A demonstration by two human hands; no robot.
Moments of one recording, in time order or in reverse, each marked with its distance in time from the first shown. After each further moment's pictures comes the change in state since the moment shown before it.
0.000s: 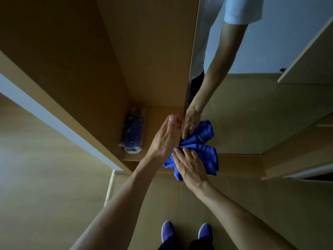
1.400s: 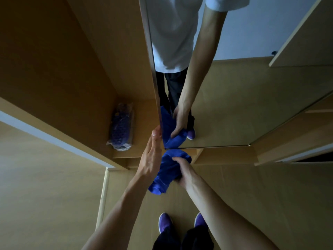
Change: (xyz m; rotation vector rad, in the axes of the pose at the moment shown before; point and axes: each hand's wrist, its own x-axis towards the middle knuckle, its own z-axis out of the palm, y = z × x) left_hand -0.019 -0.044 0.034 -0.046 0.052 -0.187; right_hand -0.001 0.012 0.044 2.397 -0.421 1.404
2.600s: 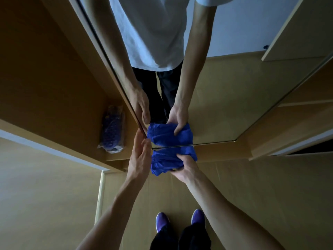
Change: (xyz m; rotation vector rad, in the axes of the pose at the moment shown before) left_hand -0.001 -0.007 0.021 0.090 0.083 0.098; right_hand 0.000 -0.033 -0.037 0.310 0.013 -0.087
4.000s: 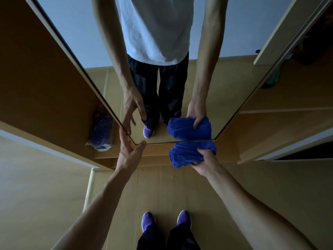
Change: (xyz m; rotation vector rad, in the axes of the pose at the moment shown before) left_hand 0.006 0.002 0.039 0.071 0.053 -0.084; right_hand -0.025 -0.124 -0.076 -0.099 -0.013 -0.119
